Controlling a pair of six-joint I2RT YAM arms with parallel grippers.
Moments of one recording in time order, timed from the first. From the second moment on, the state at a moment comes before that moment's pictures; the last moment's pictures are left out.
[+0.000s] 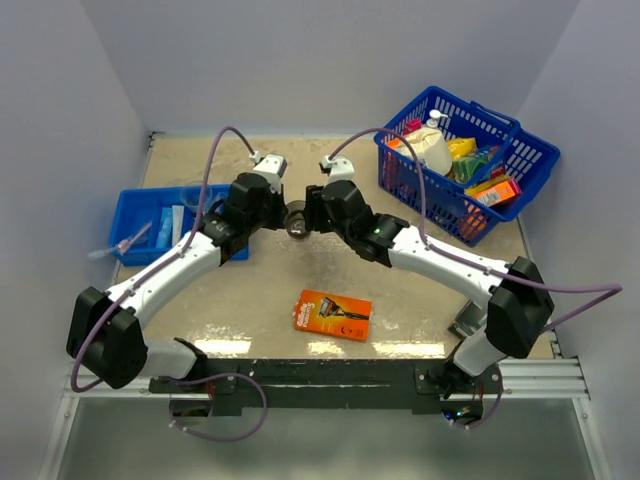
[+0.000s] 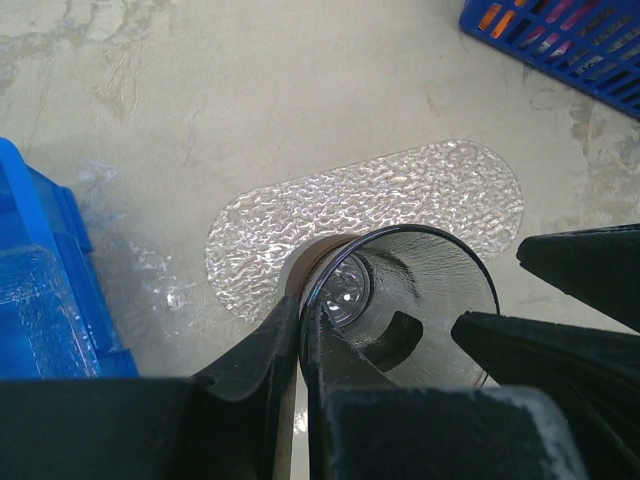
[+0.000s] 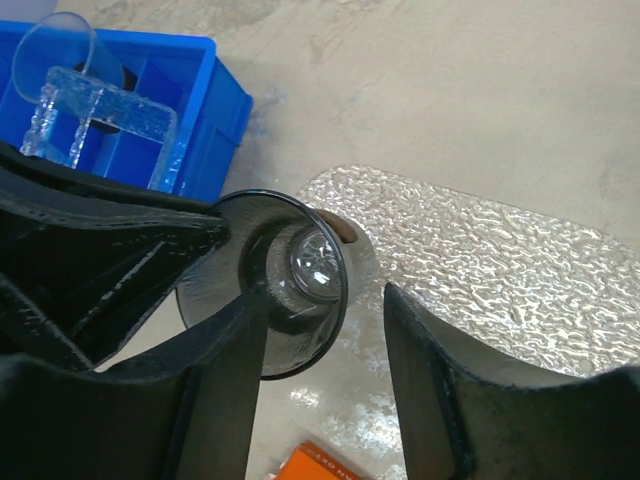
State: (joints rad) left arm -0.54 1.34 1.02 -0.19 -0.10 -0.26; right arm 0.86 1.56 1.24 -0.15 0.35 0.48
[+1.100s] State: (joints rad) left arm -0.56 1.28 1.00 -0.10 0.11 -0.19; right arm 0.84 1.62 1.24 -0.25 0.35 0.40
